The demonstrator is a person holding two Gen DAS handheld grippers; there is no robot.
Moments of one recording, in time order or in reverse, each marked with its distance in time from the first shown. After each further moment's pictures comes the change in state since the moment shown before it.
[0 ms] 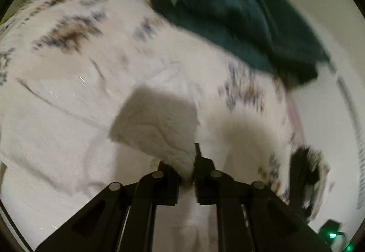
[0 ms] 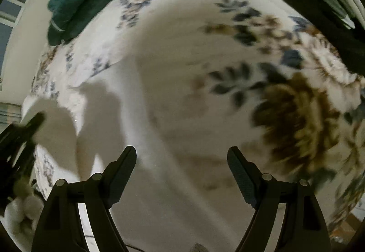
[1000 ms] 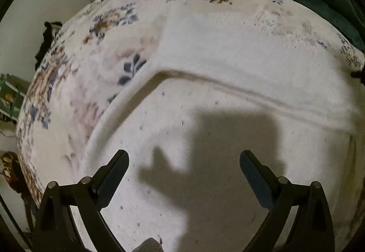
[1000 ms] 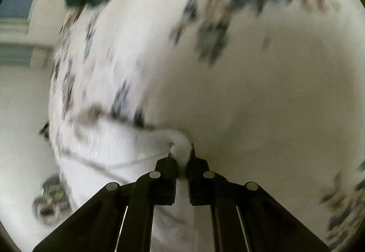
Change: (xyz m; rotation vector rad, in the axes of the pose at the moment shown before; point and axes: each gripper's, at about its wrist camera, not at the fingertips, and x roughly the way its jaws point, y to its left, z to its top) left arm -0.064 0.182 -0.139 -0.098 0.038 0.582; right arm 0.145 0.143 0.204 -0.304 0.221 0.148
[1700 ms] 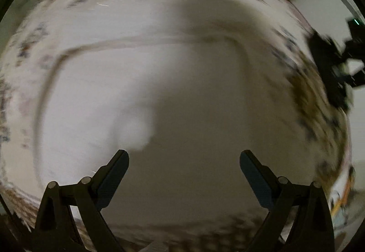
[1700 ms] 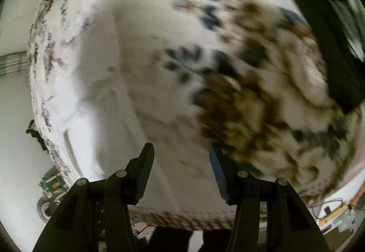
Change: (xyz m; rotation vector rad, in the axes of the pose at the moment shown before) left arm -0.104 -0.114 -0.127 0.413 0.136 -0.388; right arm -0.165 -0.123 -0.257 0.177 0.205 -0.117
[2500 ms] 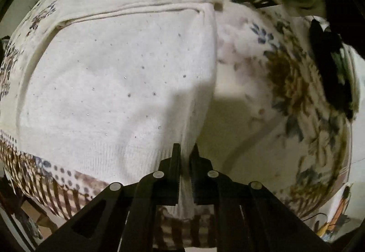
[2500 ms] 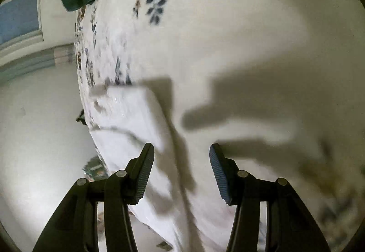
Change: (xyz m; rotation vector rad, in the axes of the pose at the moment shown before) left arm 0.010 -0.096 -0.031 -0.177 0.000 0.095; right arm 0.131 0.116 0.253 -0.128 0.123 0.450
